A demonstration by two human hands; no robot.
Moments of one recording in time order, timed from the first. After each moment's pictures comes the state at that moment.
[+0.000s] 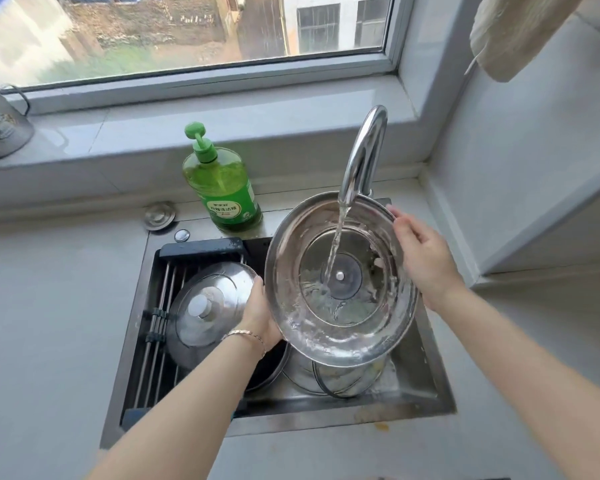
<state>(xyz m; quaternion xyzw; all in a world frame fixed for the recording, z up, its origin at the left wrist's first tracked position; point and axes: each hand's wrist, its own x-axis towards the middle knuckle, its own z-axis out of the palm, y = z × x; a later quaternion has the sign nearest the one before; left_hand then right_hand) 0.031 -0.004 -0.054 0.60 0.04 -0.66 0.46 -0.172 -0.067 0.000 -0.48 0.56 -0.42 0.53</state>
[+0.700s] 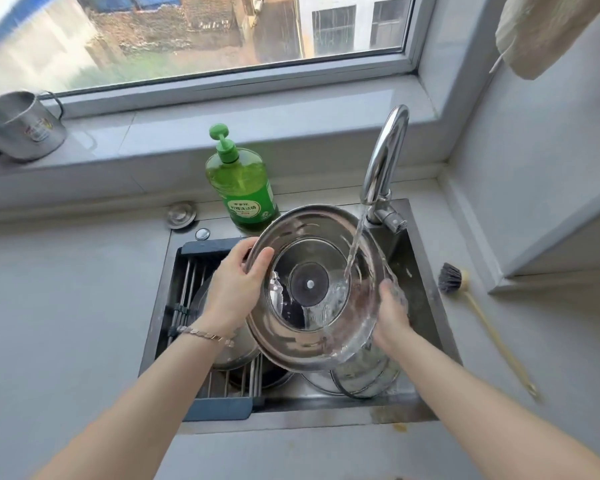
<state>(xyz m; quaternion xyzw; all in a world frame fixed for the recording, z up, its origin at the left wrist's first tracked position) 0.086 0.008 -0.004 0.75 -0.45 -0.32 0.36 -0.126 -0.029 -0.110 -0.17 0.63 -0.32 0.68</state>
